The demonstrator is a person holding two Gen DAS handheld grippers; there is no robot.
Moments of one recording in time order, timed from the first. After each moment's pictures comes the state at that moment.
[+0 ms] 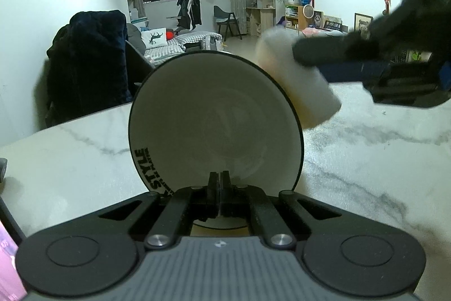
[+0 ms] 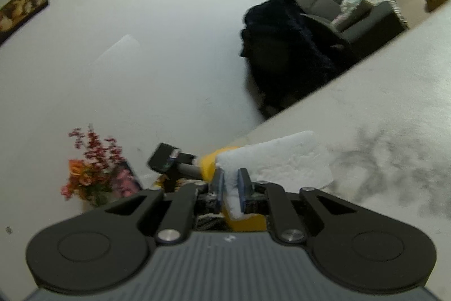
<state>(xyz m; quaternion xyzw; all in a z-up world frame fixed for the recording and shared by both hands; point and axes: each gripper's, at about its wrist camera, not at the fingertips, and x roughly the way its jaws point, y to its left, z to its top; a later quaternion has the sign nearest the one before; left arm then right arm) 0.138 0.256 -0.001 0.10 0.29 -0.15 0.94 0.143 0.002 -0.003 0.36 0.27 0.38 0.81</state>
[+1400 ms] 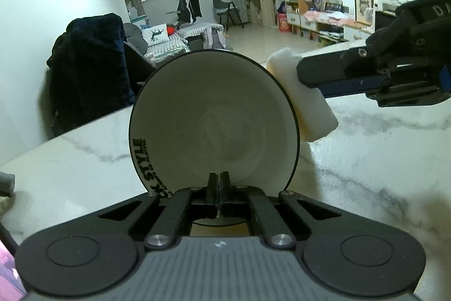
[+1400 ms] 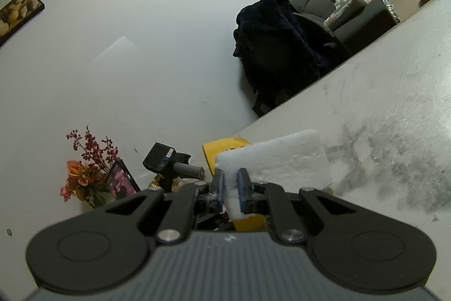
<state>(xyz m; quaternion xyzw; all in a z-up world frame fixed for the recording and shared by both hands) 0.143 0.235 0.000 0.15 0.30 -0.14 0.93 0.143 -0.022 -0.019 0.37 0.28 0.36 0.81</state>
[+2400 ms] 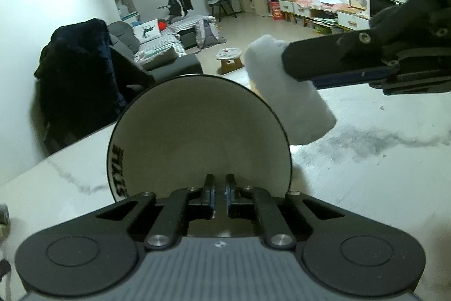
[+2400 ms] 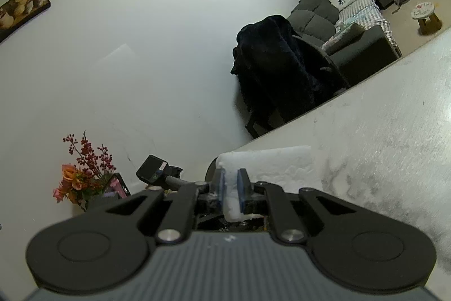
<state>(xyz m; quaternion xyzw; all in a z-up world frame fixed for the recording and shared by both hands) 0.176 0.187 0.009 0.19 0.32 -0.14 0.92 0.146 -0.046 0.000 0.34 0.25 0.35 0.84</state>
